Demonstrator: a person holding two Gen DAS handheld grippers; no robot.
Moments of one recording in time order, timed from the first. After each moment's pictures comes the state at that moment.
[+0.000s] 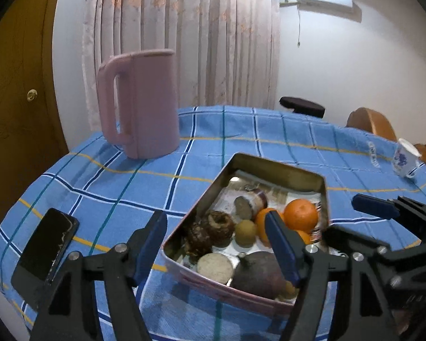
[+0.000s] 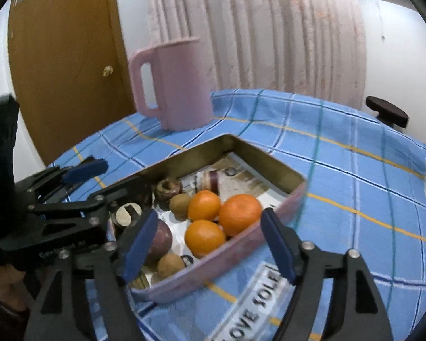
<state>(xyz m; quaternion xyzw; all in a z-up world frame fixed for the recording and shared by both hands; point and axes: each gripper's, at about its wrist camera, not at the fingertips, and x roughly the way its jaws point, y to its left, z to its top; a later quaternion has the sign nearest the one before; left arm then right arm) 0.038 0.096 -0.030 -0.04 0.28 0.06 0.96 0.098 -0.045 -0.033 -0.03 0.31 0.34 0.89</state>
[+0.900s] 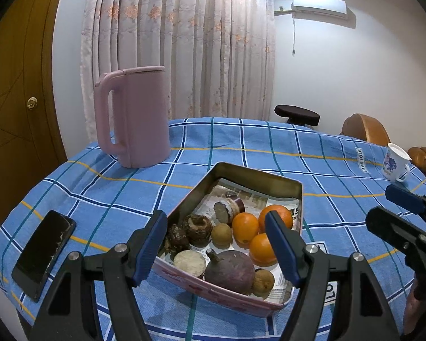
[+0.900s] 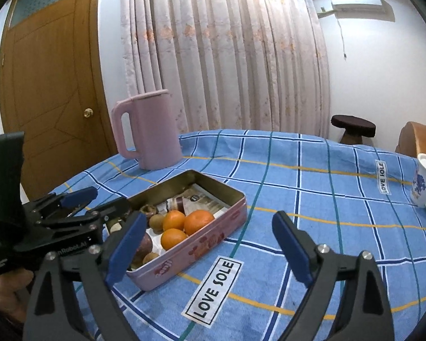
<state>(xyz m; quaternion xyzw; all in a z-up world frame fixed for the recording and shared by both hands) 0.023 0.074 -0.020 -0.03 0.26 0.06 0.96 0.056 -0.099 -0.004 0.00 0.23 0.28 0.93</state>
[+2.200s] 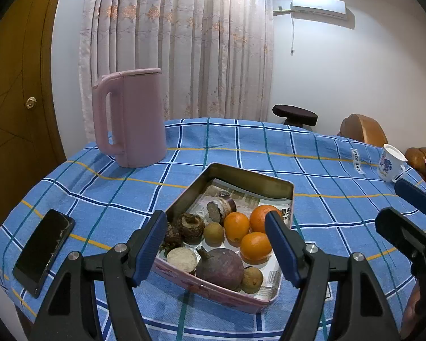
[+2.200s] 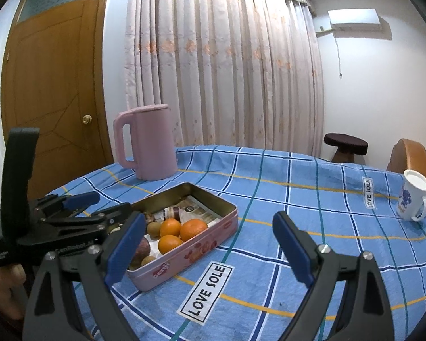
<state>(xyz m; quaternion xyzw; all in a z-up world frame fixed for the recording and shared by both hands) 0.017 0.067 -0.013 -0.04 0.26 0.05 0.96 0.033 -0.104 0.007 -0.02 0.18 0.26 0.95</state>
